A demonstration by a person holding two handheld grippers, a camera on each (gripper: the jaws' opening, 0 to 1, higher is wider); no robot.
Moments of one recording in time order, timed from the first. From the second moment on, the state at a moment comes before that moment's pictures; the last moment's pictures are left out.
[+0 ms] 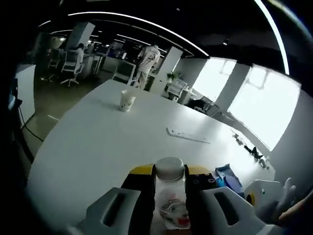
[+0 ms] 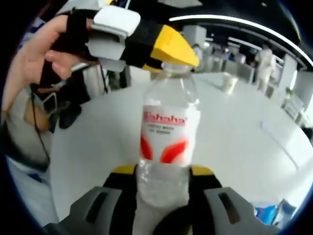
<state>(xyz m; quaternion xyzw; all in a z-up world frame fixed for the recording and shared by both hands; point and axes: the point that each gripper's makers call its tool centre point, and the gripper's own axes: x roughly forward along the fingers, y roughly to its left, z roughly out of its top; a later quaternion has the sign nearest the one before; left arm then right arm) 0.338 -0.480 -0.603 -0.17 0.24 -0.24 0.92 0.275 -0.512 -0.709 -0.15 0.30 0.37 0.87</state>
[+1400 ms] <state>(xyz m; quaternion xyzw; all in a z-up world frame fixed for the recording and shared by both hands) 0.263 -0.527 -0.582 0.11 0.11 -0.49 0.86 0.255 -0.514 -0.682 -0.10 0.25 0.39 0.88</state>
